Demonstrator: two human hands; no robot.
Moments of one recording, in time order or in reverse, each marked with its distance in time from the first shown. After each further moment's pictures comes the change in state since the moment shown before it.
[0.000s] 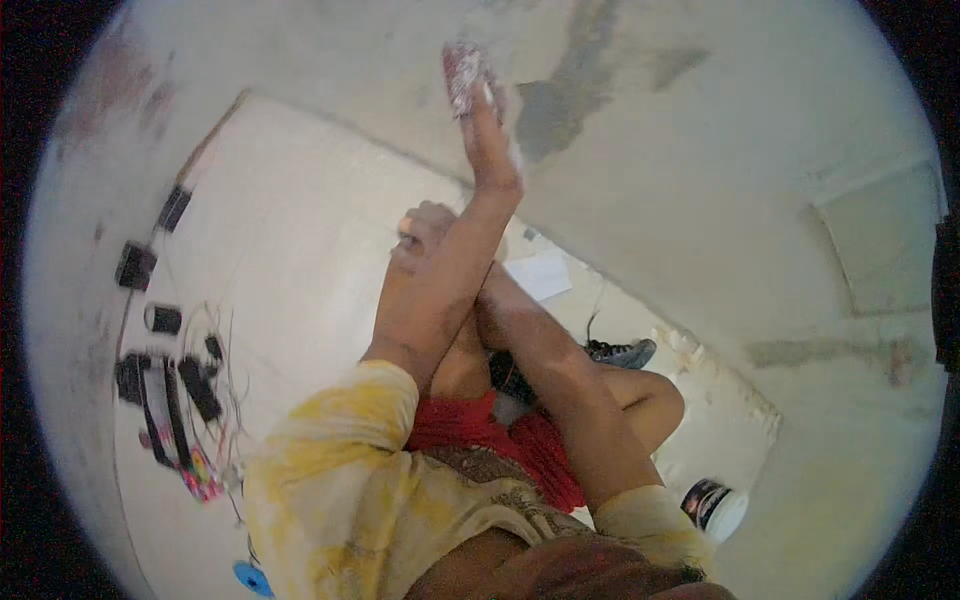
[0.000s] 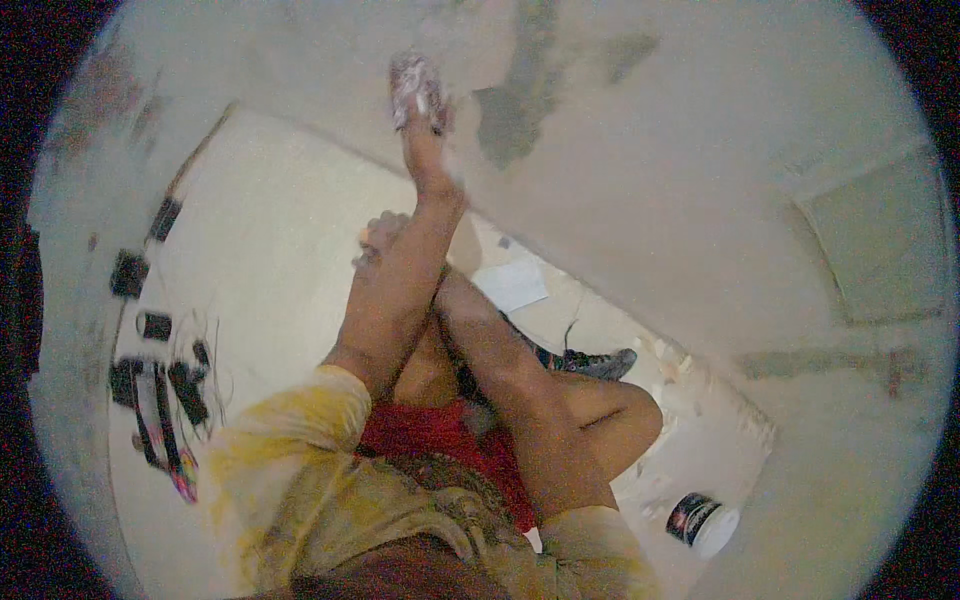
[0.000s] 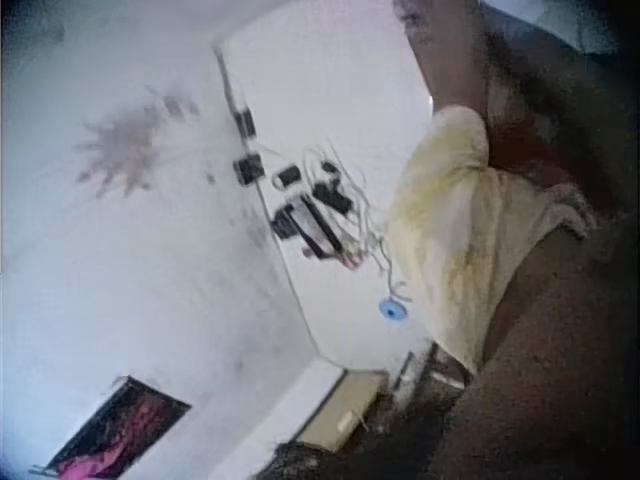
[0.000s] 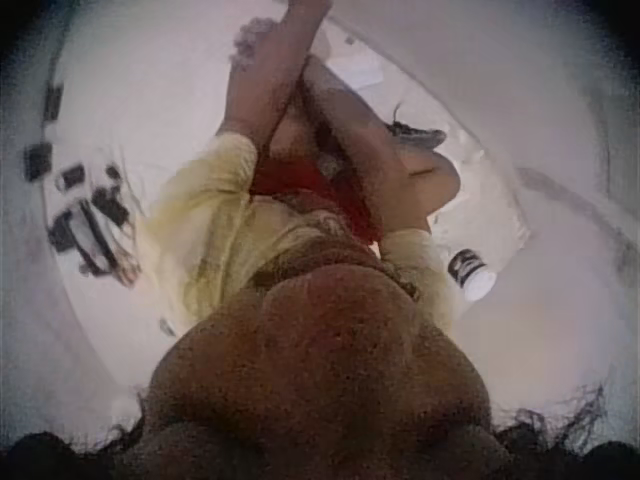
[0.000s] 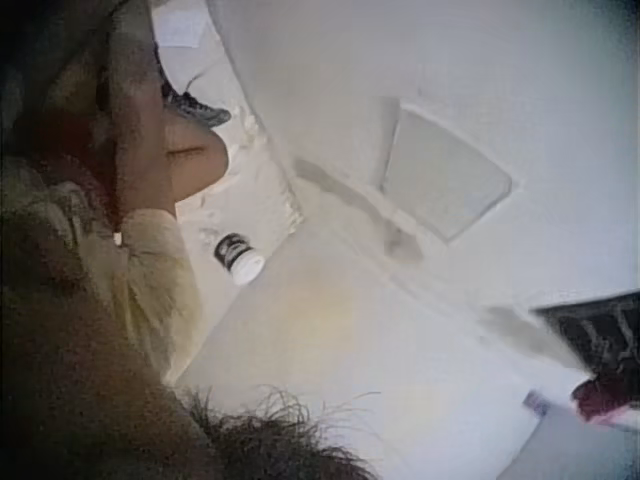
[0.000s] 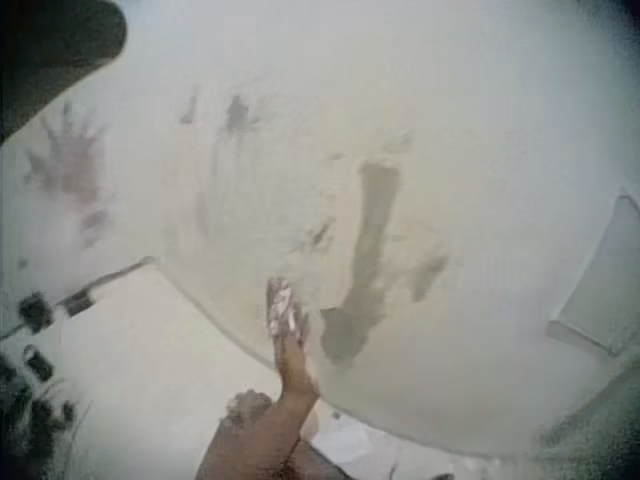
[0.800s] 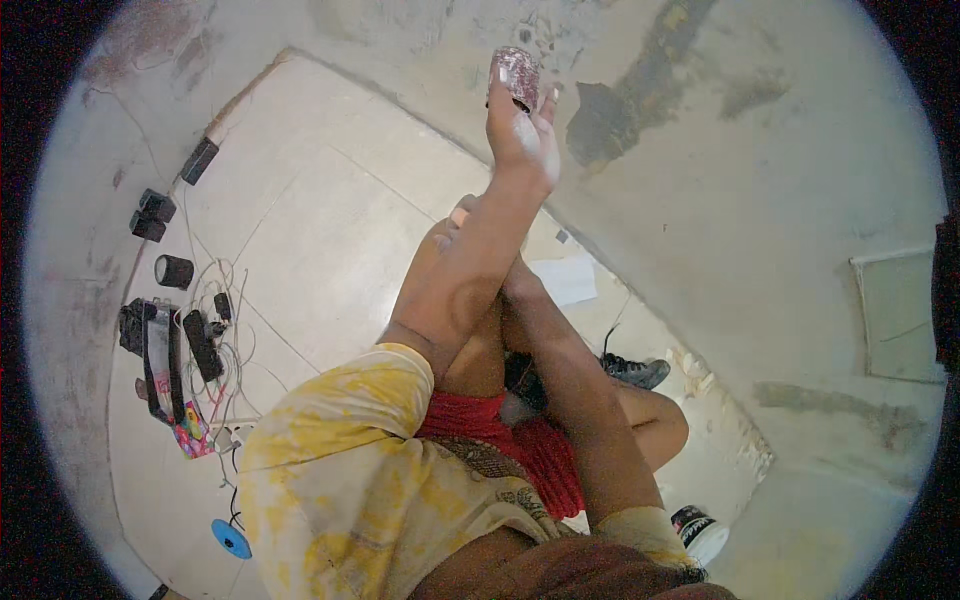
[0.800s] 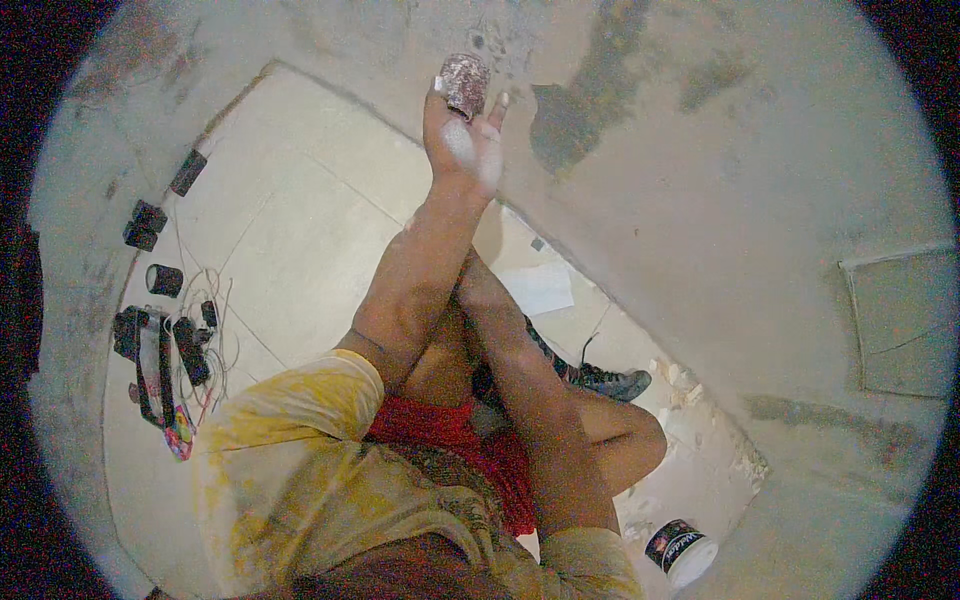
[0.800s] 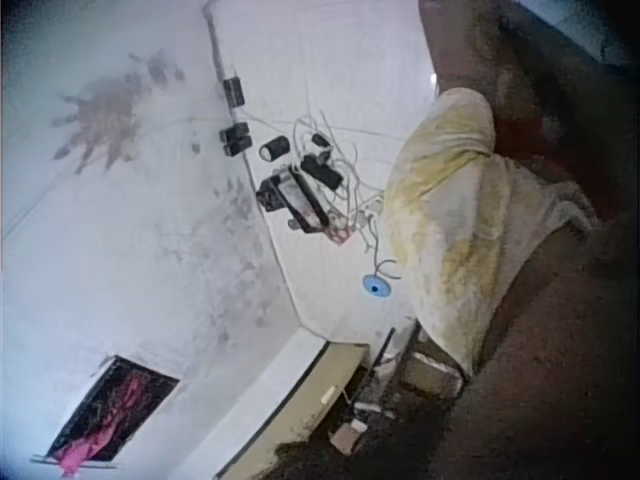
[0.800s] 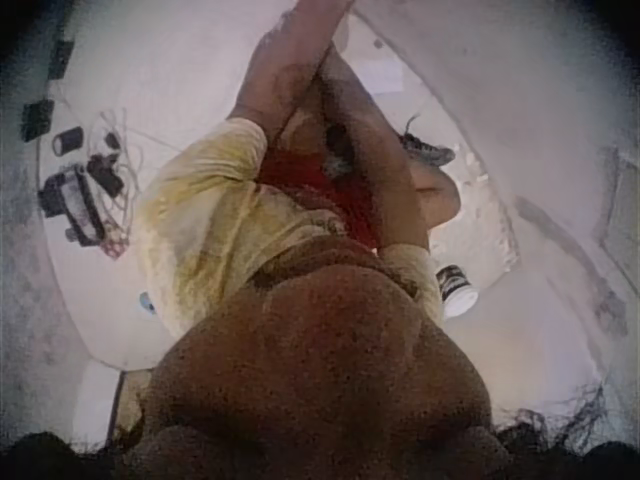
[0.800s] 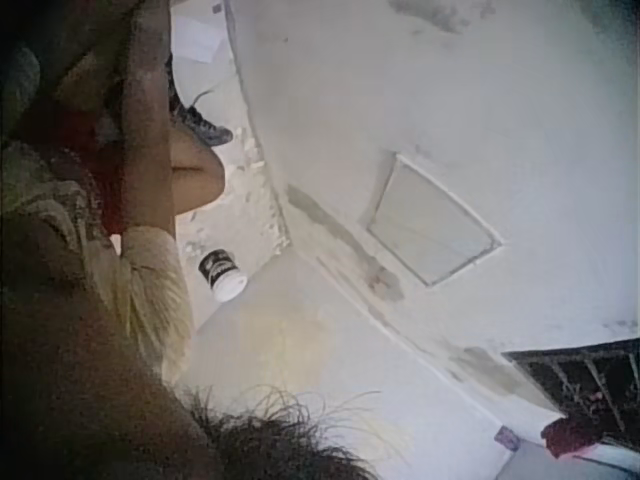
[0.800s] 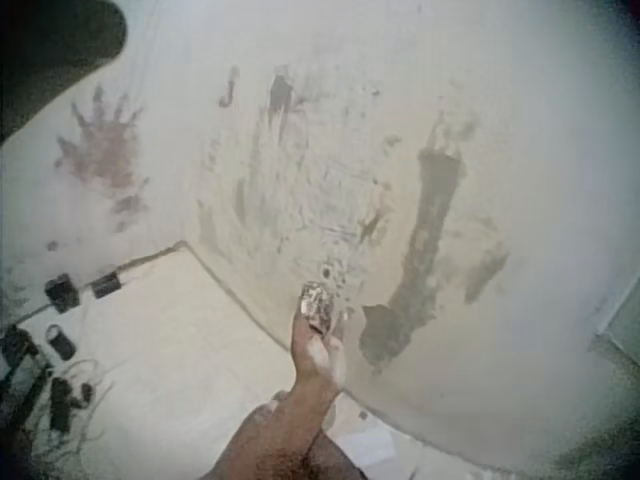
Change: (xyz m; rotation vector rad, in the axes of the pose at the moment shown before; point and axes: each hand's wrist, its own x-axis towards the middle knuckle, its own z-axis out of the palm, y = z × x) left_hand 0.014 -0.013 -0.008 -0.402 0.085 -0.205; right_hand -0.024 -0.029 -0.014 1.408 0.125 0.386
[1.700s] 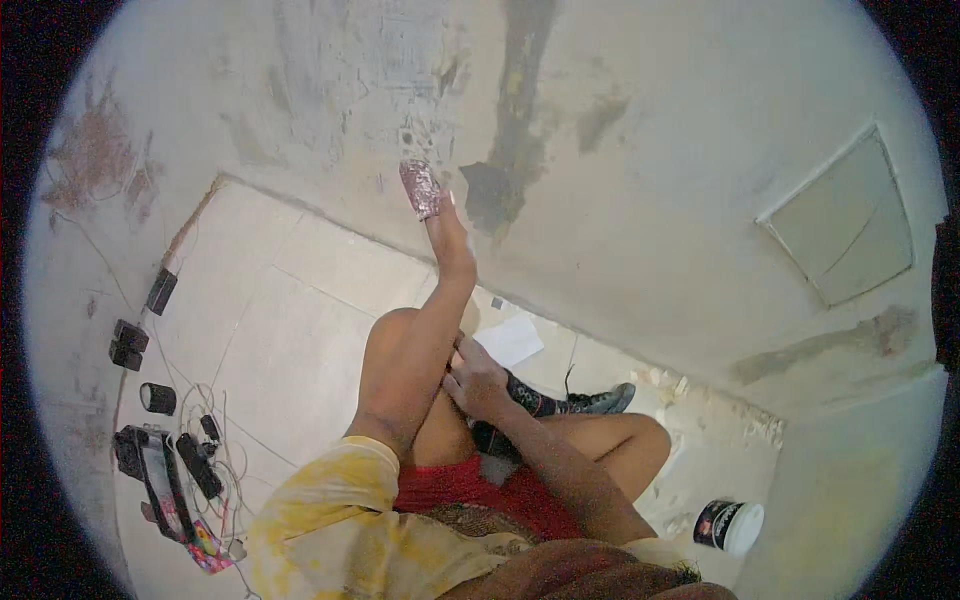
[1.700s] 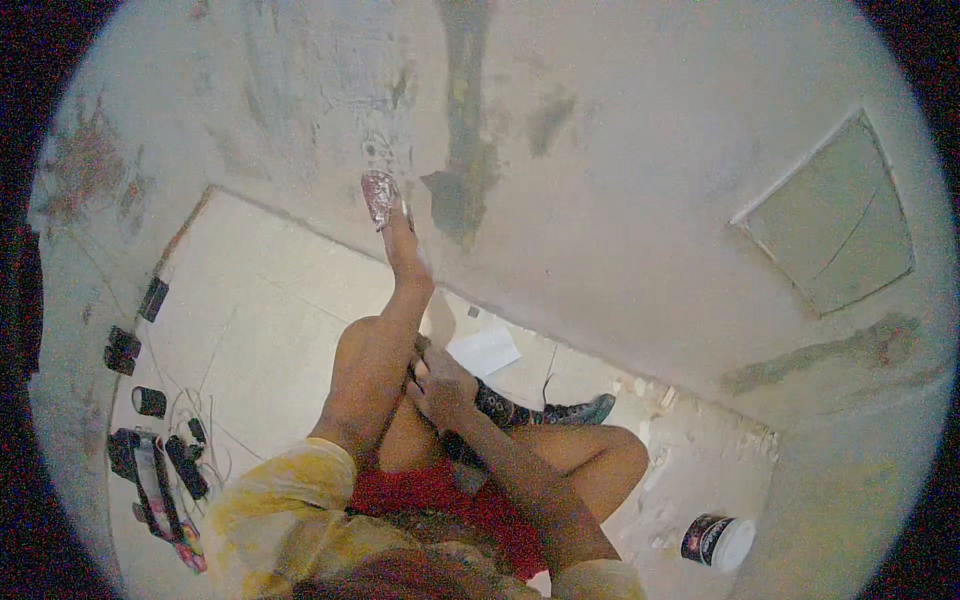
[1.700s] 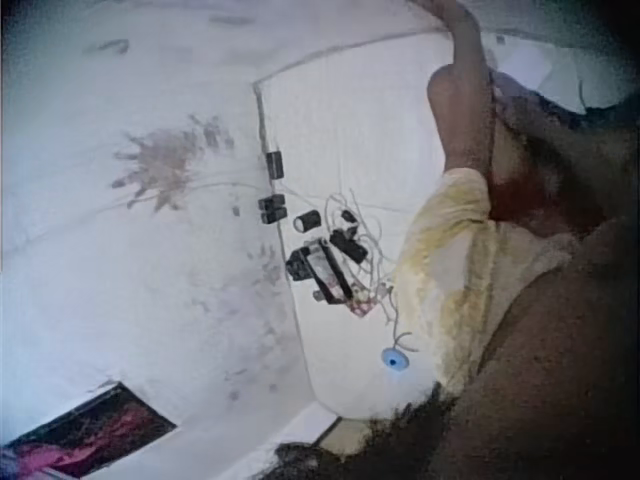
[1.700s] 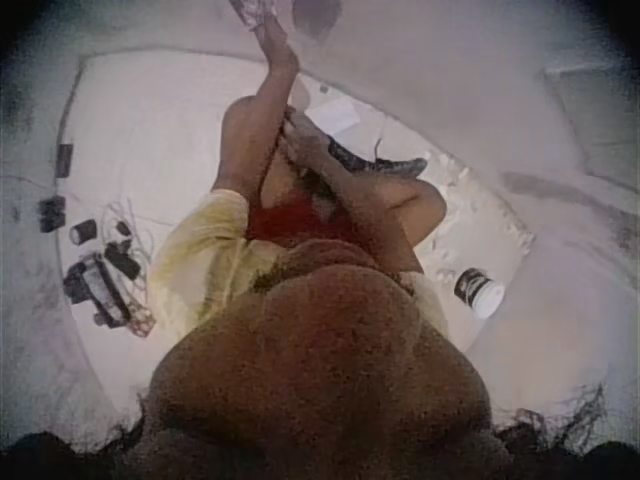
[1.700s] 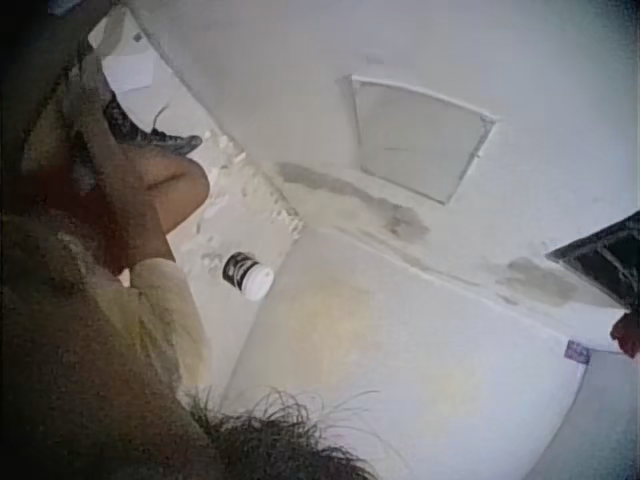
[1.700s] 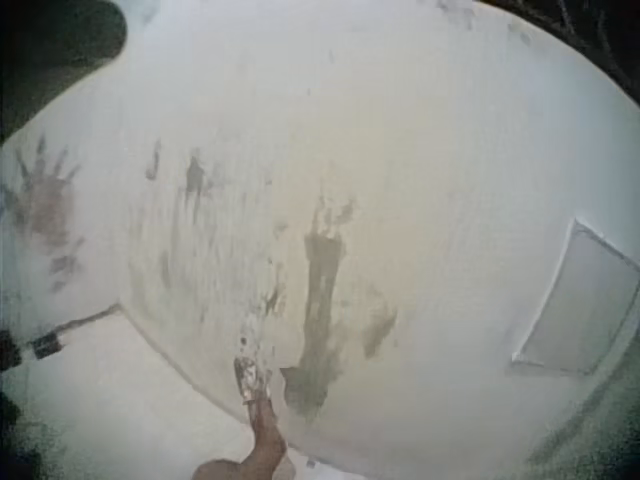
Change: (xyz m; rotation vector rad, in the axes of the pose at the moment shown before) left_hand -0.005 -0.038 -0.040 0.451 -0.072 0.037; right_hand -0.119 -0.008 0.011 -2.244 0.263 -0.228
